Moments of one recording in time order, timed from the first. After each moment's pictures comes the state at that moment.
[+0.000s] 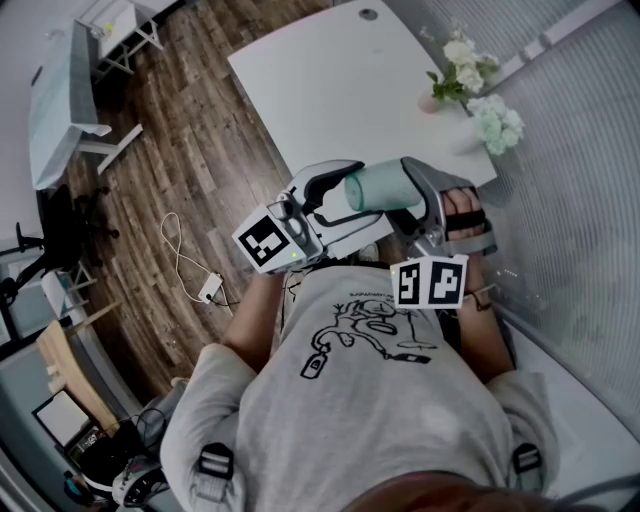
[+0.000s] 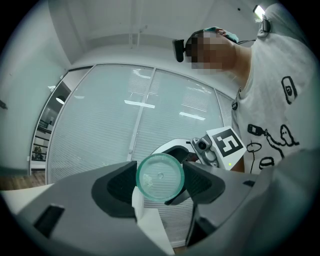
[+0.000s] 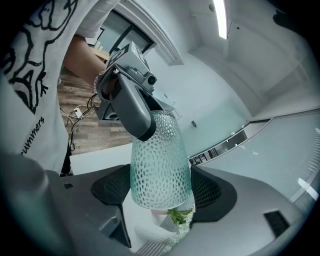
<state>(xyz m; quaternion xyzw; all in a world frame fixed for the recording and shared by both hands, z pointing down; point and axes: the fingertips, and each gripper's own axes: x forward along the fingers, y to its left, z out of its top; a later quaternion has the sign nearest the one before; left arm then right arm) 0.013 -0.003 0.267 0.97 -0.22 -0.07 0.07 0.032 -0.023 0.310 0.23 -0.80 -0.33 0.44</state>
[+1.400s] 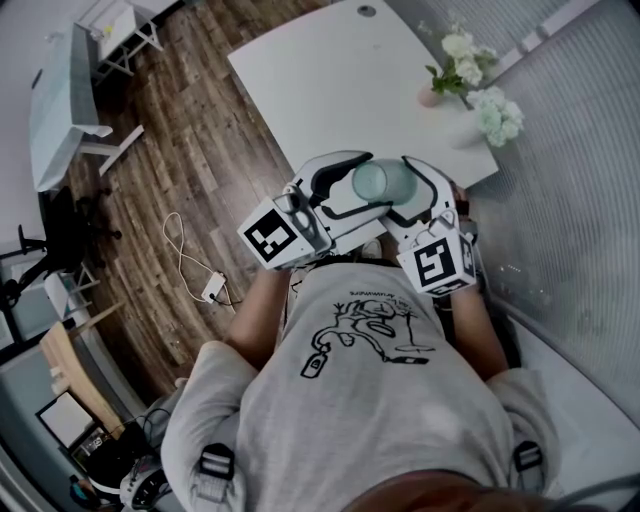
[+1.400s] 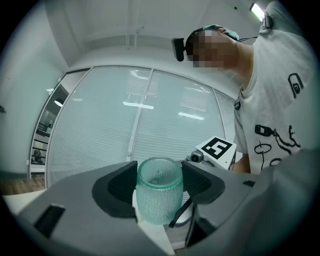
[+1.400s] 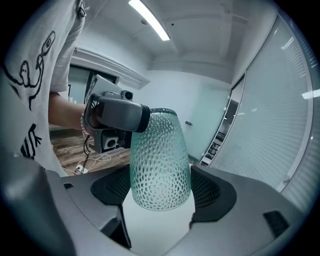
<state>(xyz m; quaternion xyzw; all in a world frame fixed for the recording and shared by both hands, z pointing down) 0.022 -0.001 0.254 0.97 -0.22 -0.07 0.06 0.026 -0.014 0.328 0.27 -0.92 -0.09 0.28</state>
